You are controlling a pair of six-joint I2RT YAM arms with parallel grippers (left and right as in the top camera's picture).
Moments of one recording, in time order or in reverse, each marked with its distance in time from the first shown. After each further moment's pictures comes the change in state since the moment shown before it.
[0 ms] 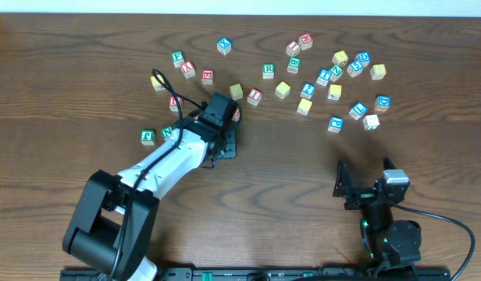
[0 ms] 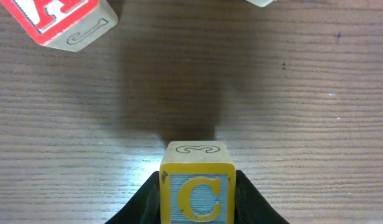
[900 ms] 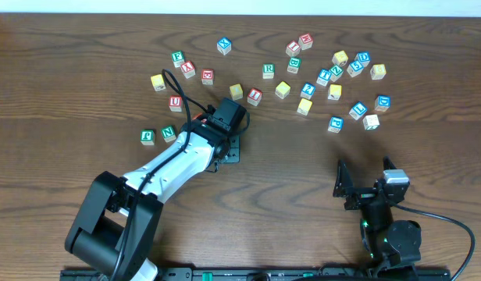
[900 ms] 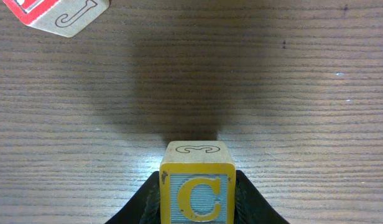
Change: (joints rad) left arm -0.049 0.000 0.000 -0.031 -0.060 0.000; right arm 0.000 0.000 0.000 0.000 0.000 0.000
